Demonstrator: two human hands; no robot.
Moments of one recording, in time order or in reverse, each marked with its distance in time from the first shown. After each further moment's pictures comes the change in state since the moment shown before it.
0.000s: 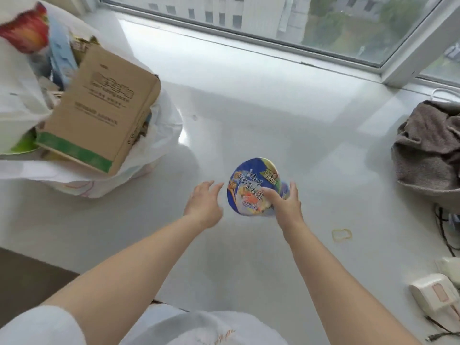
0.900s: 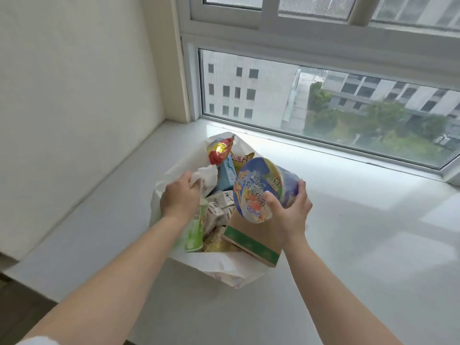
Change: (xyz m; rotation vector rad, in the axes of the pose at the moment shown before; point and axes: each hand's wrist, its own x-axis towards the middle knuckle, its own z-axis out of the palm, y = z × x) left_hand -0.014 -0.292 -0.327 -0.286 0.772 -0.043; right_hand -0.099 -0.178 0.350 0.022 0.208 -0.653
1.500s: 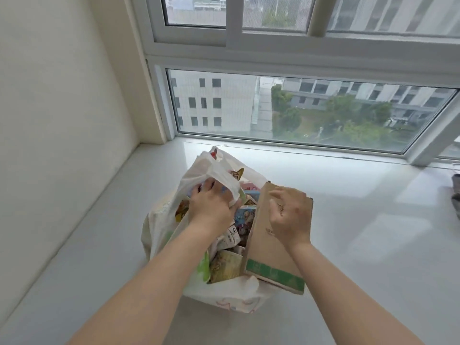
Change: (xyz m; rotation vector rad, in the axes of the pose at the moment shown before) left_hand 0.031 0.043 0.016 0.552 -0.236 0.616; right_hand 0.023 -0.007 0.014 -0.481 0.179 -0.393
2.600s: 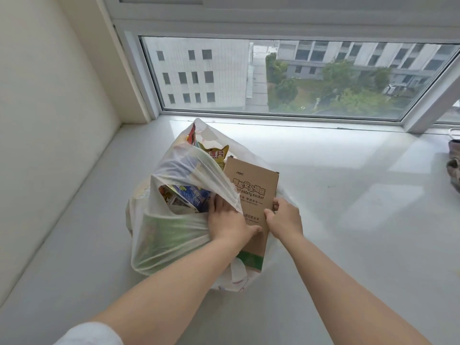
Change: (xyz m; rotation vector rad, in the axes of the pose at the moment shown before) left_hand -0.018 0.080 0.071 -0.077 -0.215 -0.196; right_hand -0.019 0.057 0.018 -0.025 -0.417 0.544
